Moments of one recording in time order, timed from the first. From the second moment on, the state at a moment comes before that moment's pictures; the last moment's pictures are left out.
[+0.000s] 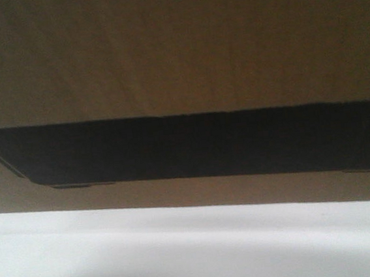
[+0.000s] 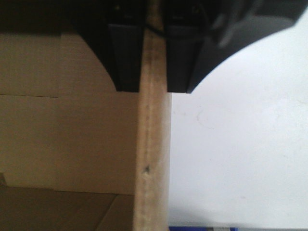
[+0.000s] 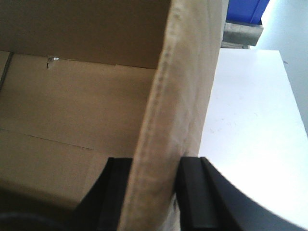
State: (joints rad) left arm -0.51 0.91 -1.17 0.20 0.94 -0.34; right arm -0.05 0.50 -1.00 0.21 0.99 -0.08
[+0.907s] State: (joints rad) left arm -0.51 1.02 -1.21 0.20 1.04 -0.34; right arm -0.06 0.65 -1.06 0.22 1.04 -0.08
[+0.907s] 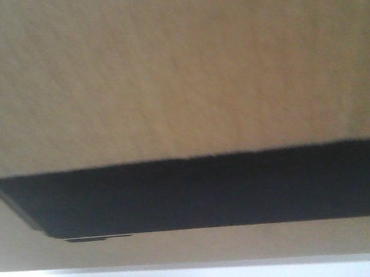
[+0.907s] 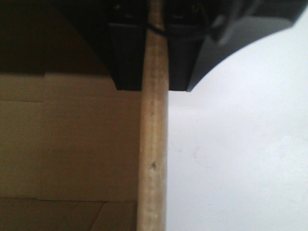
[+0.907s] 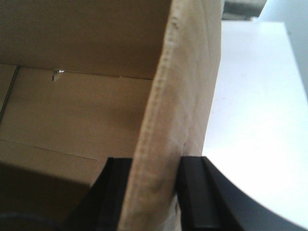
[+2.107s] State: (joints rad) left arm -0.29 1.46 -1.39 0.15 1.01 -0.29; right arm -0.05 1.40 -1.24 0.33 0.92 -0.17
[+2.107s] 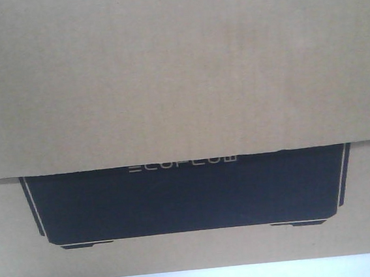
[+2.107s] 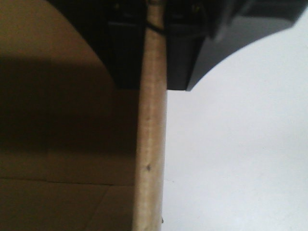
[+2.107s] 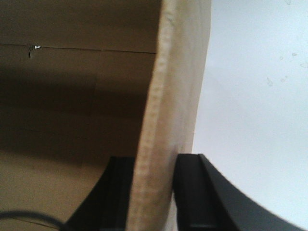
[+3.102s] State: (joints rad) left arm -0.28 1.02 -1.39 0.19 1.00 -0.20; right arm -0.05 1.11 -1.34 0.26 0.99 -0.17
